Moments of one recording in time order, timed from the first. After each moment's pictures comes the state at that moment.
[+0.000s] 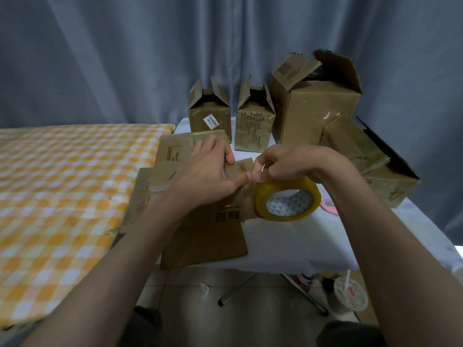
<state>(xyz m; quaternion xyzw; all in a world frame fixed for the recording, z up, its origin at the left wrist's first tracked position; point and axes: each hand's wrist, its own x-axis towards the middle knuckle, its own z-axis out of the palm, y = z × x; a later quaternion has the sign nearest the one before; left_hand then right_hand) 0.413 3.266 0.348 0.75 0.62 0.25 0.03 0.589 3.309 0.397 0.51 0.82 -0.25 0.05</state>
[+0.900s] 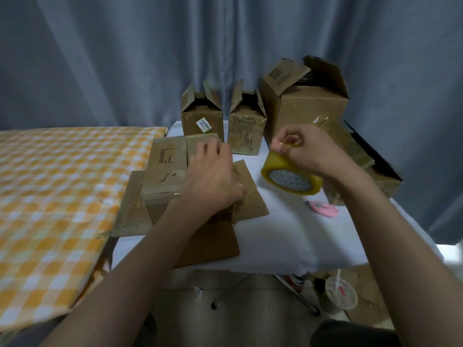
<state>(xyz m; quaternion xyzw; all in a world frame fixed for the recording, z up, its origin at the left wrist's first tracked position) 0.443 3.271 0.340 0.71 0.68 0.18 -0.07 0.629 3.304 0.392 0.56 0.75 -0.21 -0.30</state>
